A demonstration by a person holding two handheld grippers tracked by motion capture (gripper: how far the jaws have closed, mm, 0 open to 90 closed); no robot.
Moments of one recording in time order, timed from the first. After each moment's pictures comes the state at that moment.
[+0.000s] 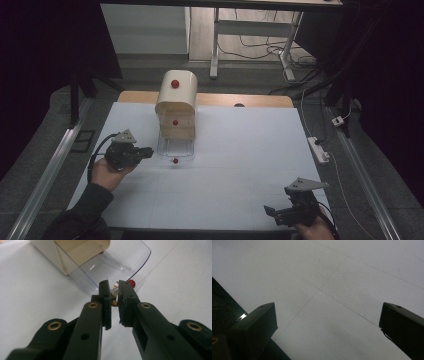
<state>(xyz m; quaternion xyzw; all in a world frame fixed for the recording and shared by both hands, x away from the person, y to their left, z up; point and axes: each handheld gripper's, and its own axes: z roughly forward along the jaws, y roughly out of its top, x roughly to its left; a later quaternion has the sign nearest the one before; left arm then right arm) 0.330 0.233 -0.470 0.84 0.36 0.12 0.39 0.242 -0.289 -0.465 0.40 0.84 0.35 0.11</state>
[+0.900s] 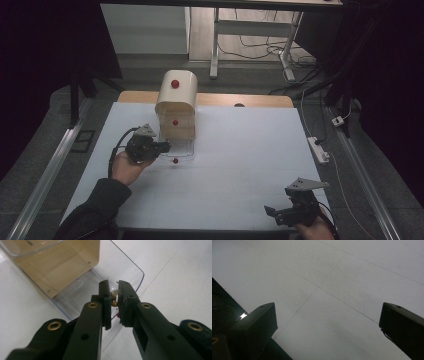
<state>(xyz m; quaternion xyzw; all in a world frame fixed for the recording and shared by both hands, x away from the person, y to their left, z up) 0.359 0.188 -0.471 0.84 0.35 0.11 0.40 0.242 -0.290 -0.467 0.41 0.84 0.34 0.11</state>
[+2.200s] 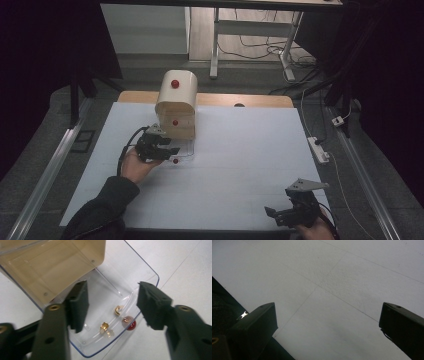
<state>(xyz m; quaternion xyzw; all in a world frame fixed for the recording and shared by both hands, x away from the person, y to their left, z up) 0.373 0.172 -0.483 0.84 0.37 0.11 0.37 0.240 -0.290 -0.466 0.41 0.84 0.34 0.11</state>
